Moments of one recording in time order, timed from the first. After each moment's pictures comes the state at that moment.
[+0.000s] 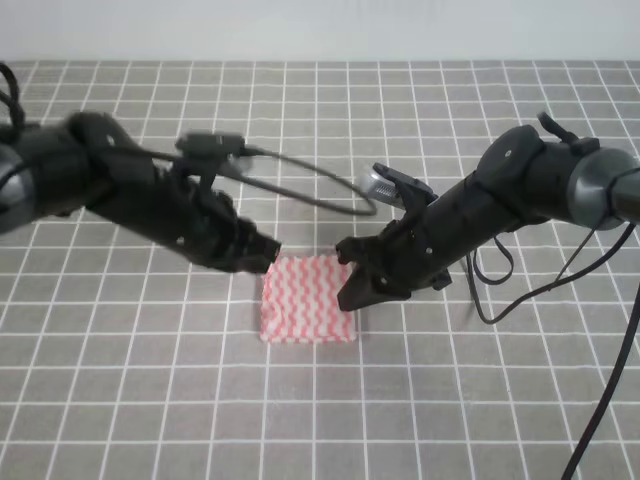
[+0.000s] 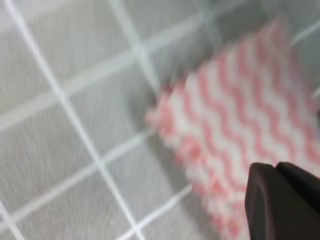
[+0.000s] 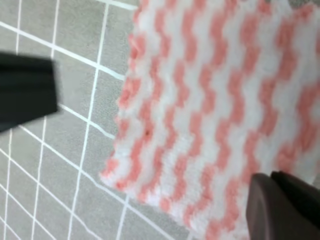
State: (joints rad) left arm -0.33 1.87 -1.23 -0.68 0.74 0.68; right arm 0.41 2.11 -1.47 0.88 0.92 -0.35
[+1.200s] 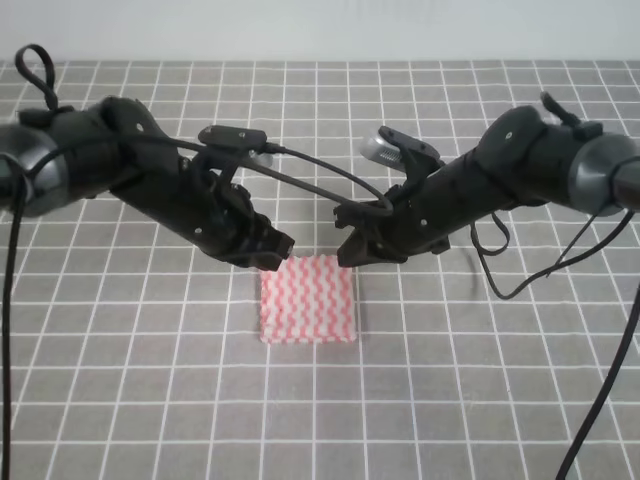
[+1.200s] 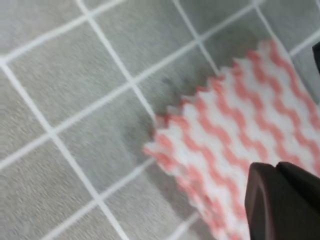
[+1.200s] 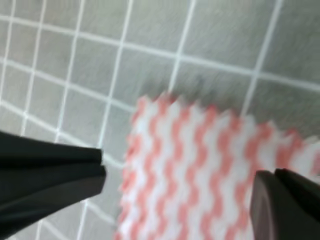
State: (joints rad) left arm -0.35 1.93 -1.36 -0.61 0.78 0.65; right arm 0.41 2.12 -1.54 0.87 0.80 -0.34
